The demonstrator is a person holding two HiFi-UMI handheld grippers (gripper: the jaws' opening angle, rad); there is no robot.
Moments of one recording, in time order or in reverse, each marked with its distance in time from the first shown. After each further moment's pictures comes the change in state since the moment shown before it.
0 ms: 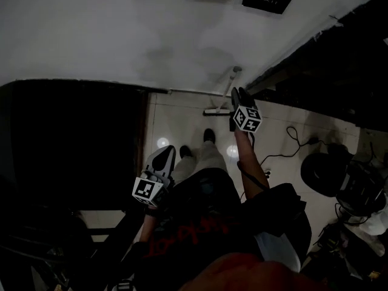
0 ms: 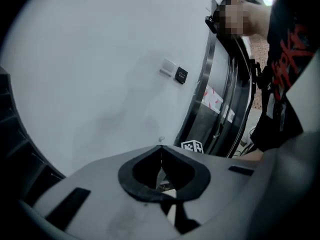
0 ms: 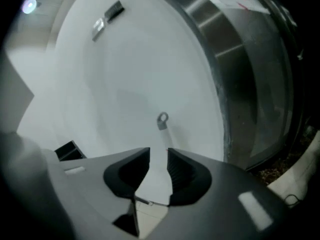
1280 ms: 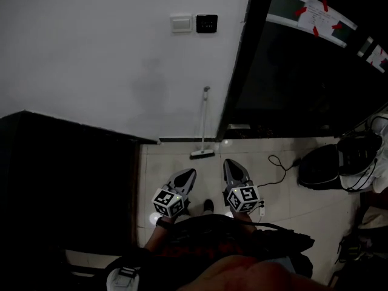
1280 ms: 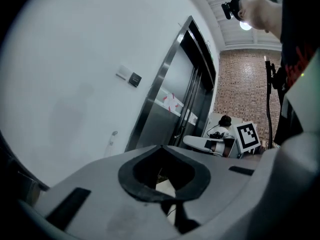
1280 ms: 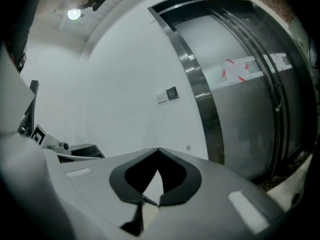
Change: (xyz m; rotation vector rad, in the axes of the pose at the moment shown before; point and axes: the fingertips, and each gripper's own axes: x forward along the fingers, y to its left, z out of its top) left arm -0.096 -0.162 -0.084 0.039 -0.072 -0.357; right arm -0.407 0.176 -0.022 -0.174 -0.257 0.076
